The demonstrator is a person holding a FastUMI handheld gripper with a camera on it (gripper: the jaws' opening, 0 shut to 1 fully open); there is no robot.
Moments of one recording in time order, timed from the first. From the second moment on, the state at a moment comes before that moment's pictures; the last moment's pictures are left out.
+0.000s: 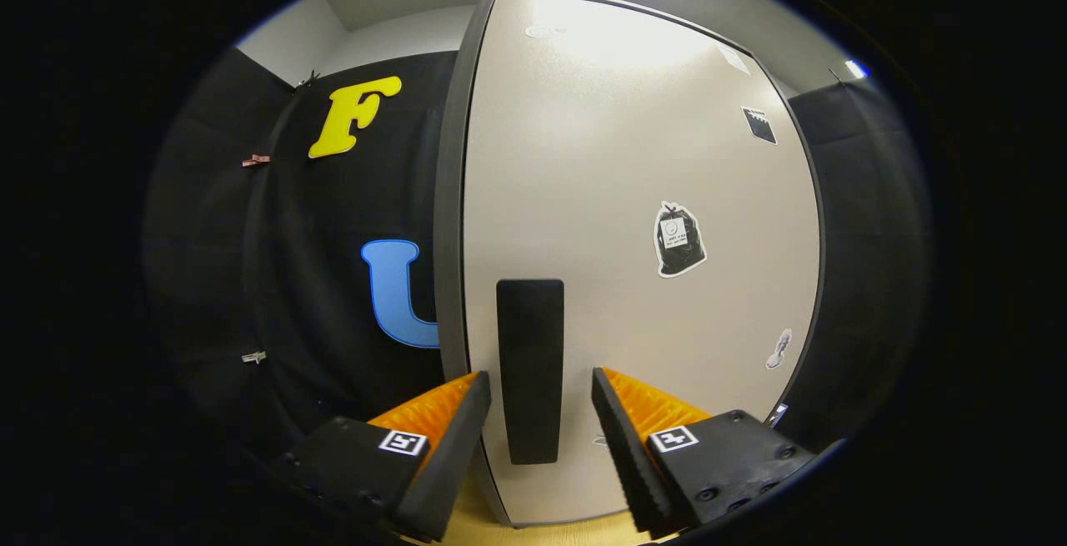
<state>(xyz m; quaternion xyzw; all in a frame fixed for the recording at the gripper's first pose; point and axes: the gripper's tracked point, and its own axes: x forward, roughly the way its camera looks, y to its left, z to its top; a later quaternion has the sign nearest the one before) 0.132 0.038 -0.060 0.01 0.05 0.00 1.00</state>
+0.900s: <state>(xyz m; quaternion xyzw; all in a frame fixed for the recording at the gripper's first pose) 0.127 0.040 -0.060 0.01 0.05 0.01 1.00</state>
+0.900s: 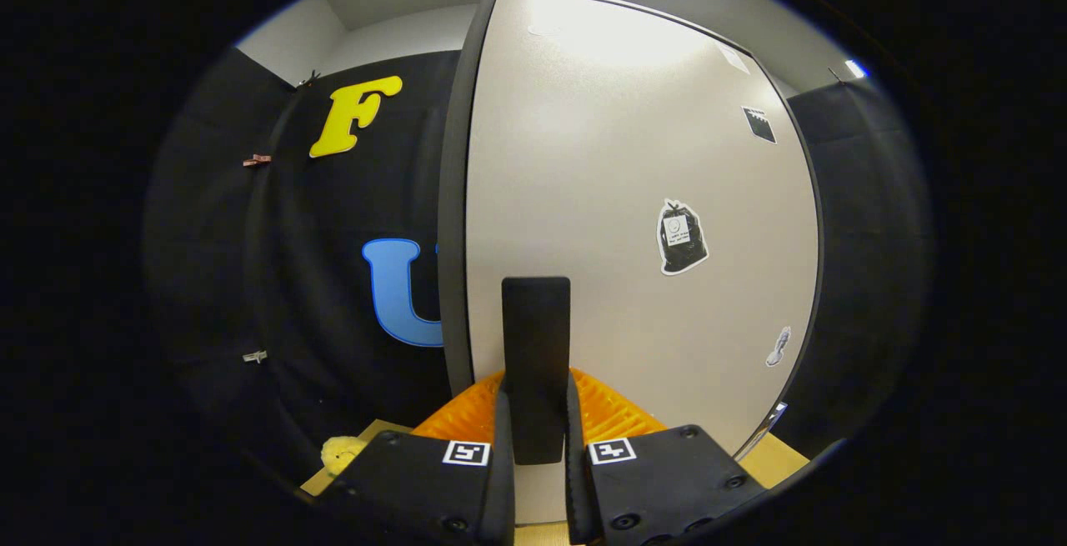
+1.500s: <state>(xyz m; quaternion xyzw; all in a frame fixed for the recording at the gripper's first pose) 0.047 0.014 -0.049 0.03 0.06 0.05 1.00</state>
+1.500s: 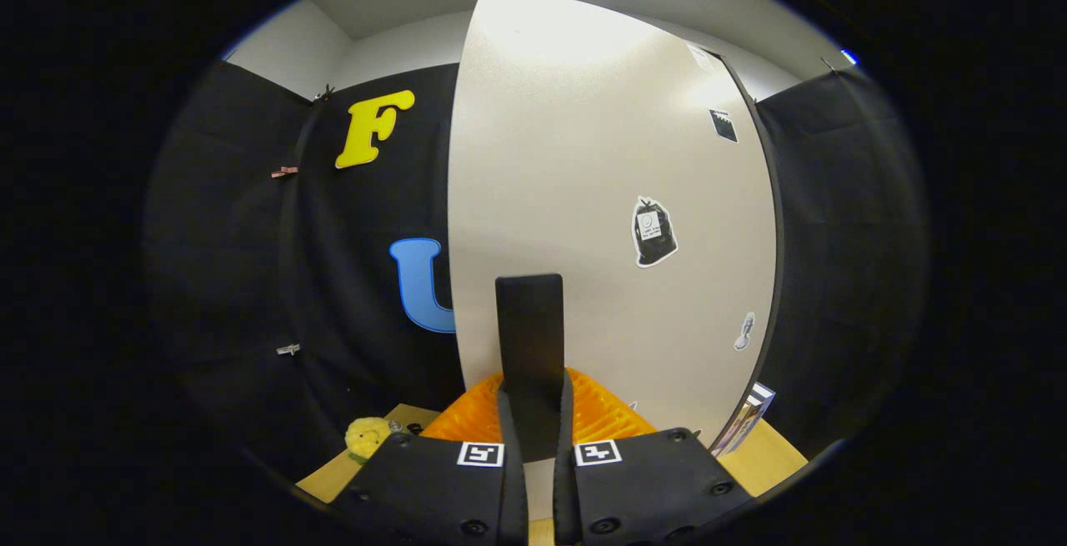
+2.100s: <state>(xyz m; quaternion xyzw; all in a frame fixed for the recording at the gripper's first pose) -0.025 -0.041 -0.042 0.04 0.08 0.12 0.99</state>
